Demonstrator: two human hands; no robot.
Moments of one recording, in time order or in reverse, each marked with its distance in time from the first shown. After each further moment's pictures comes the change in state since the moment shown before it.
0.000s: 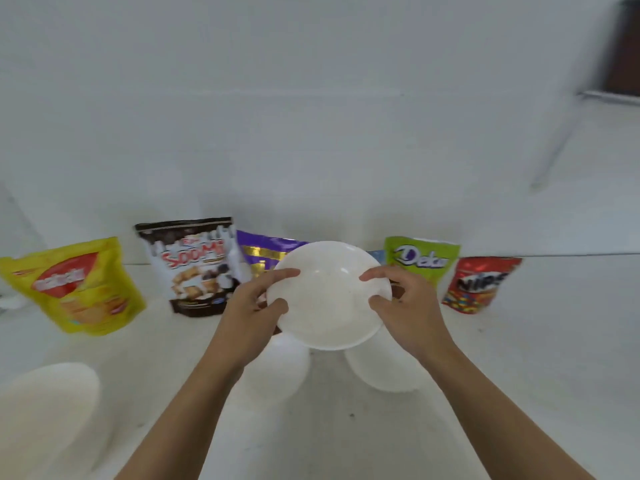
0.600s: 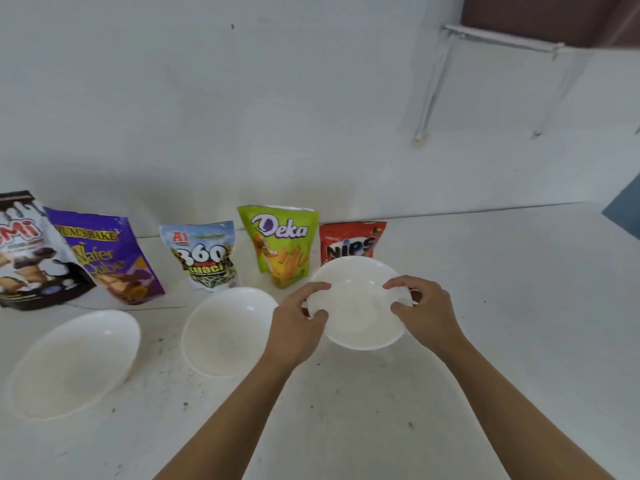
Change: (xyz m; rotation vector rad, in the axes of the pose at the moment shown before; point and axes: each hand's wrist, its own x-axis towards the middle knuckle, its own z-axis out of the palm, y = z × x) left_hand 0.012 -0.053 0.305 0.178 -0.128 -0.097; right_hand 0.024 0.187 -0.239 -0.202 0.029 0.198
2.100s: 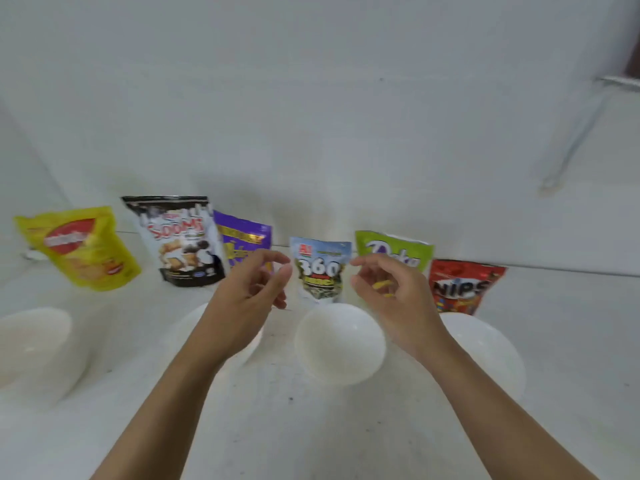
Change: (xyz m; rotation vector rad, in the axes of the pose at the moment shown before) left_hand -0.067 0.037 -0.215 0.069 0.283 0.150; right_hand -0.029 -0.169 0.122 0.323 -0.264 -0.439
